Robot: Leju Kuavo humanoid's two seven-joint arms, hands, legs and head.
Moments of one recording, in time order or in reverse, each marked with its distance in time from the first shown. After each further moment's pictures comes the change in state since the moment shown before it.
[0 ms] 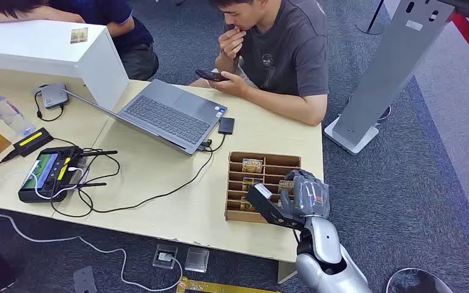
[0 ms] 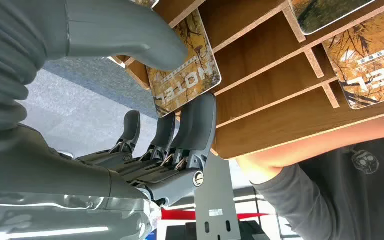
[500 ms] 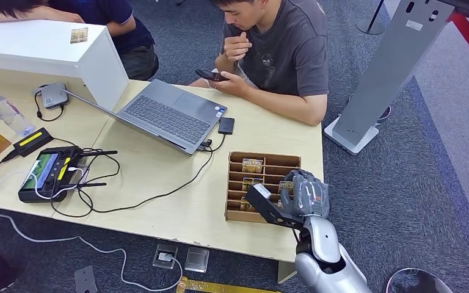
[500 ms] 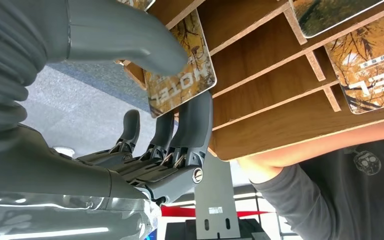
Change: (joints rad) left arm 0.000 0.000 -0.009 0.000 0.000 0.000 0.000; right arm -0.006 0.006 0.001 0.016 0.018 0.011 0.010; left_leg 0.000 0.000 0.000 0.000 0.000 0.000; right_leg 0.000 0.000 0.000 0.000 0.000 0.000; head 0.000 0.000
